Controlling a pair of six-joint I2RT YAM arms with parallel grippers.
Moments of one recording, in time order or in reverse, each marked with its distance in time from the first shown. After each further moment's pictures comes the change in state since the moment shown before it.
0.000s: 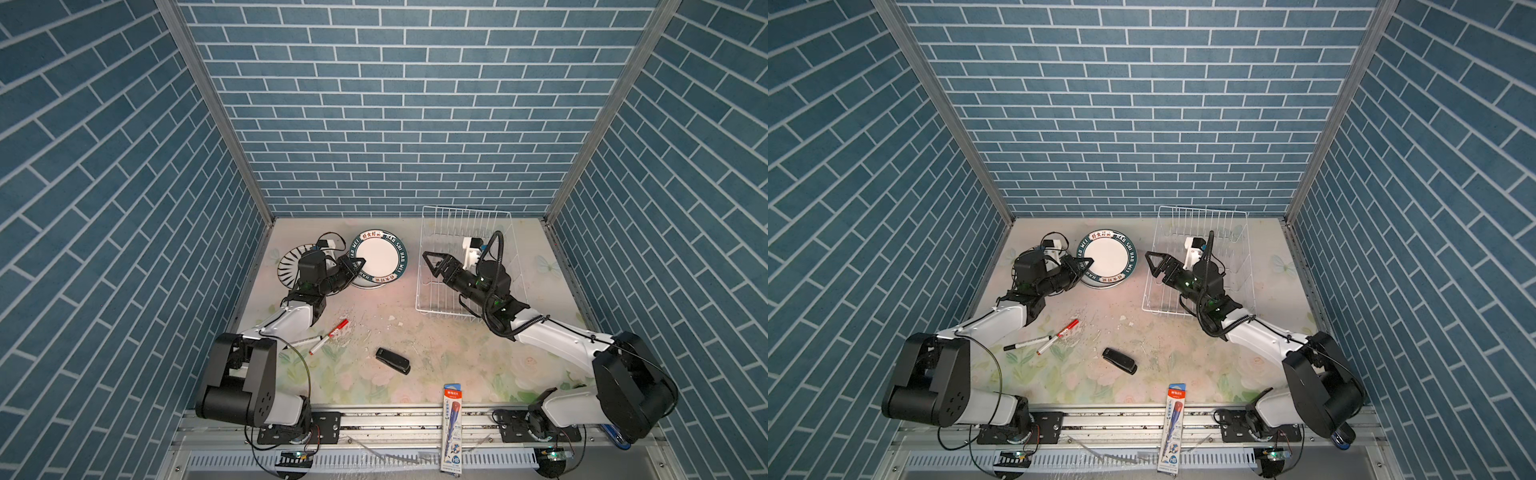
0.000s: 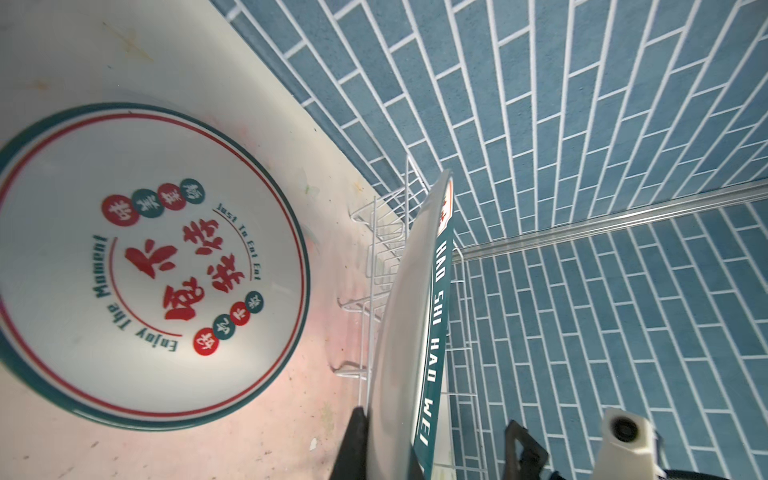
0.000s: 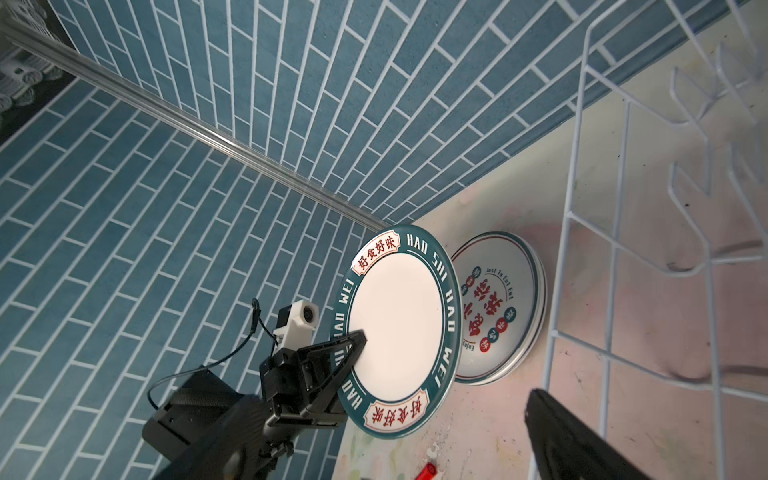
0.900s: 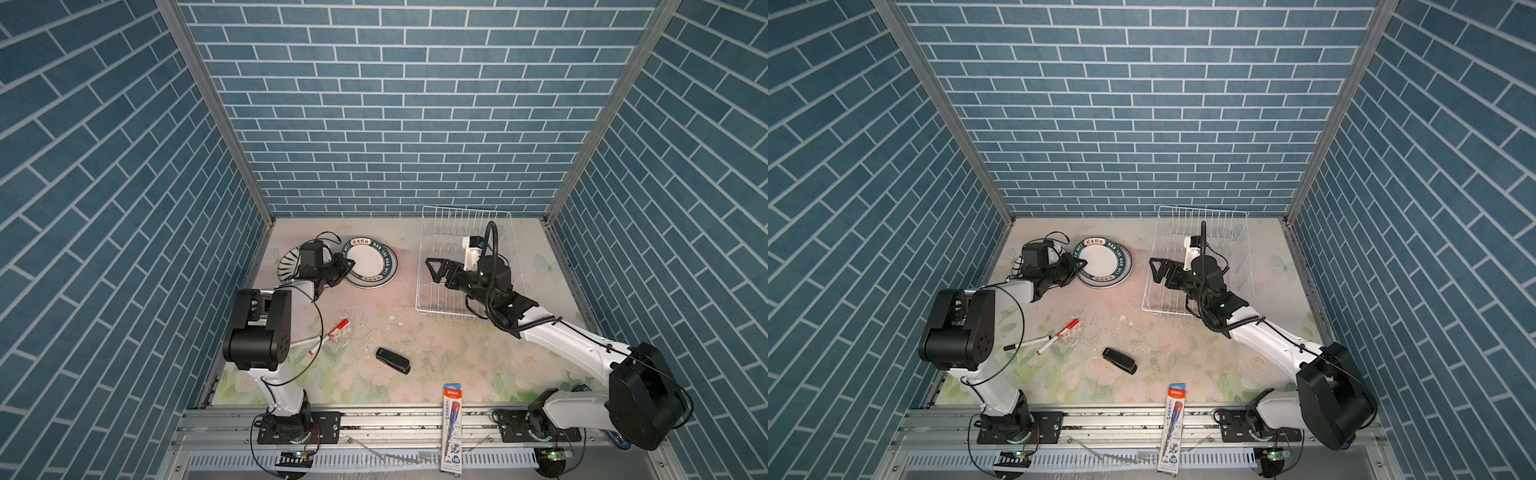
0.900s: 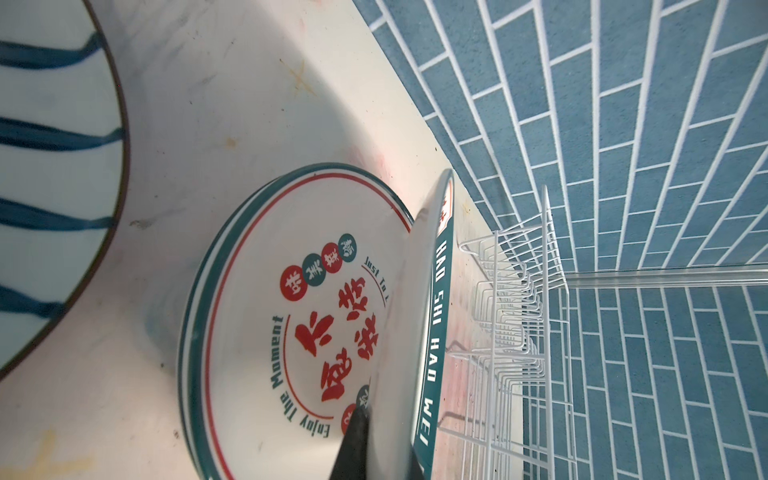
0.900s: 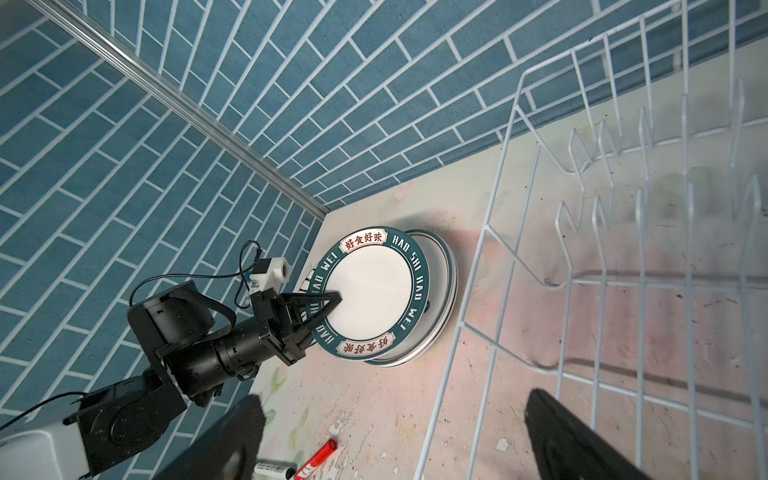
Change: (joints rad) left arm 0.106 0.342 0.183 -0.062 0.020 0.098; right arm 0.000 -0.029 0.066 -0.254 0.079 -0.229
